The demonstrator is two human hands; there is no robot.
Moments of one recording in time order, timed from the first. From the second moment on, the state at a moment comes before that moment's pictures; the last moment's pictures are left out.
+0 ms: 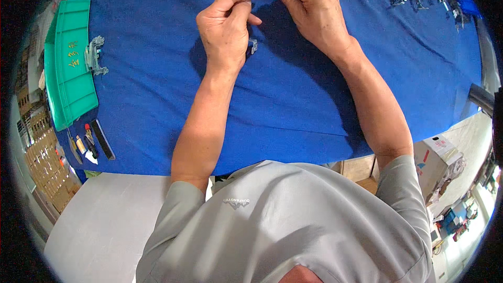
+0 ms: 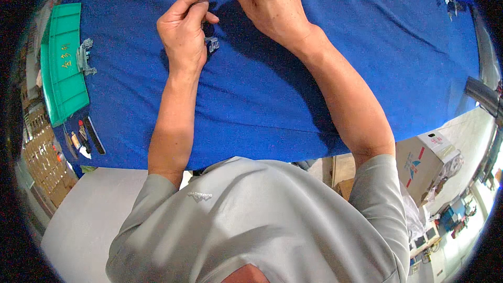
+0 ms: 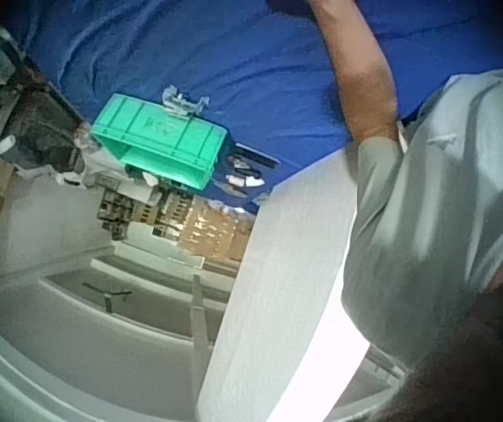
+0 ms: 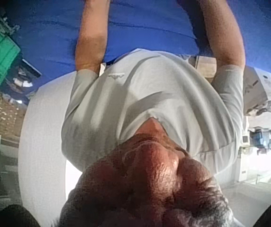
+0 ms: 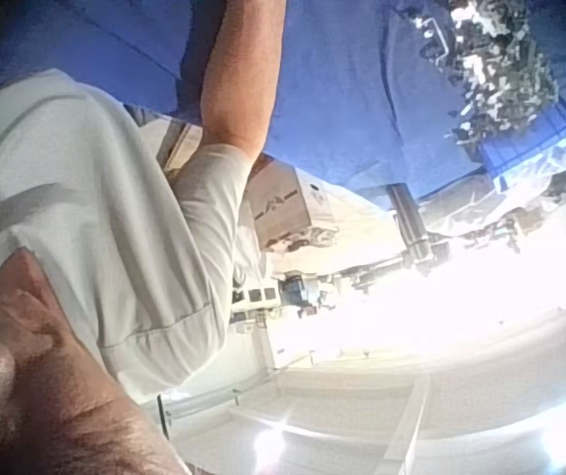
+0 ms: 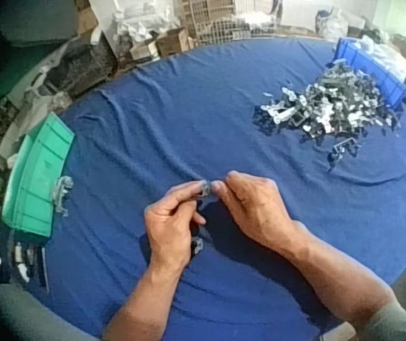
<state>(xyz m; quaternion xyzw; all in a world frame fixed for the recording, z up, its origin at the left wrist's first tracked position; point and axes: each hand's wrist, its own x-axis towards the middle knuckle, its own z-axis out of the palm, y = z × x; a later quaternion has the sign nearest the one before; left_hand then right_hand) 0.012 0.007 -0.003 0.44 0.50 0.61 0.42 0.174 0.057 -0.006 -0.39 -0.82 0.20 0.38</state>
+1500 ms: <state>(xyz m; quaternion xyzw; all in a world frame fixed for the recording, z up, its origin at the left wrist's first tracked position) 0.011 0.007 -0.006 0.42 0.49 0.64 0.42 0.170 0.053 0.005 -0.44 -0.79 0.24 0.36</state>
